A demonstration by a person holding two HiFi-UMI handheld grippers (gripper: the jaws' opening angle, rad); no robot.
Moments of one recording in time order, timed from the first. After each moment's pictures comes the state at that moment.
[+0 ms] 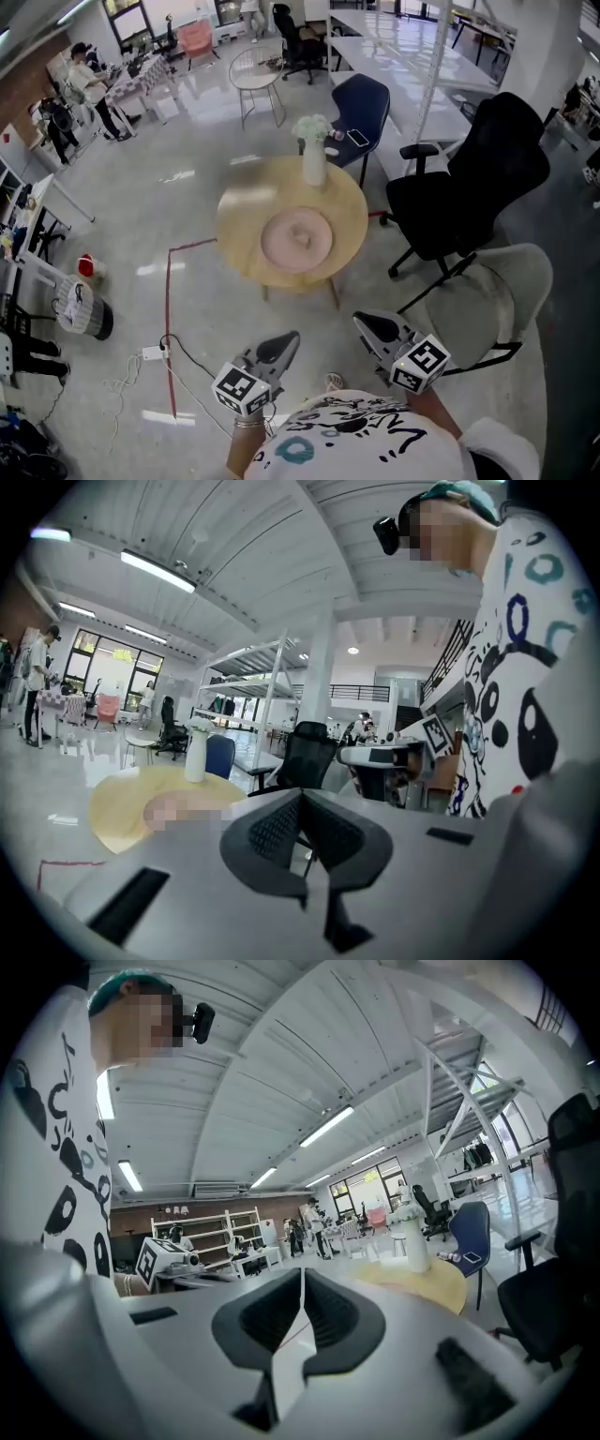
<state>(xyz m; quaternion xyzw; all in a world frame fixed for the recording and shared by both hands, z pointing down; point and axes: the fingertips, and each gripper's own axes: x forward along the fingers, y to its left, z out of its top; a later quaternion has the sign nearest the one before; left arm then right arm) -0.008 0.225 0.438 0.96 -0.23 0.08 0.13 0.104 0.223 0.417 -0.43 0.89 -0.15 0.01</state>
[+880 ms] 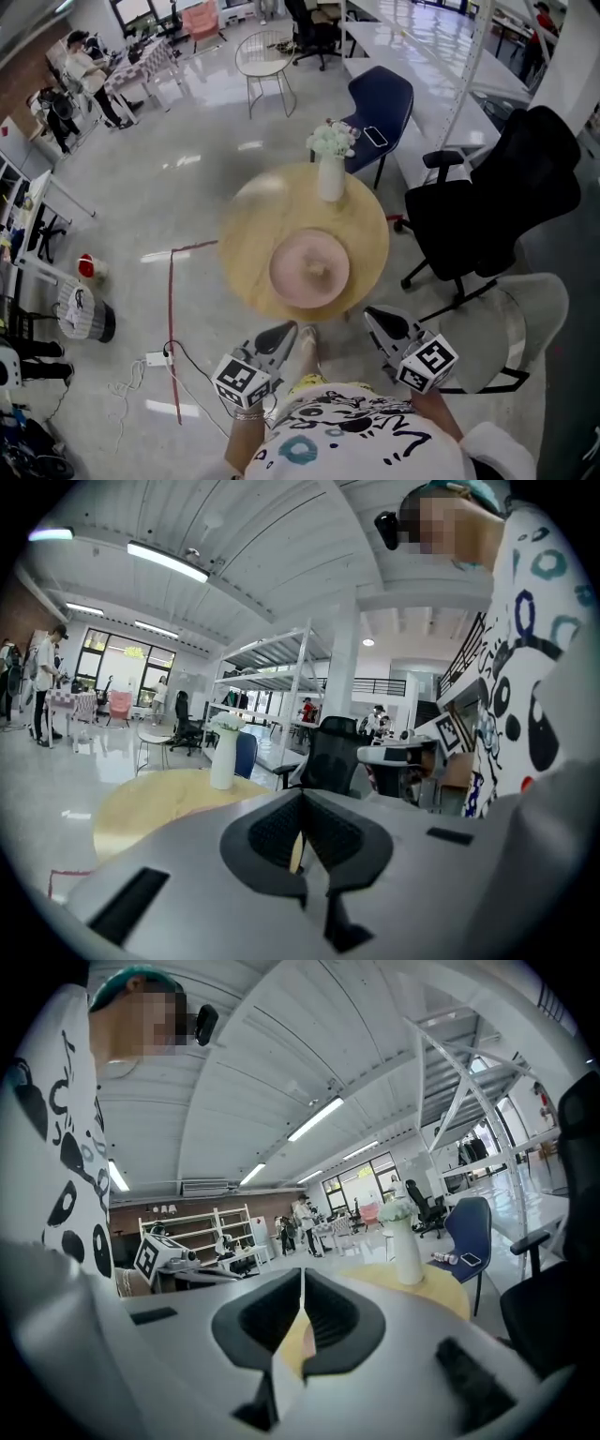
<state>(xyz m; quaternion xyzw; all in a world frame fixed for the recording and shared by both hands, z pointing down) -0.003 0.055 0.465 0.95 -0.26 0.11 0.14 0.132 0.067 0.446 -0.45 0.88 -0.16 0.00</state>
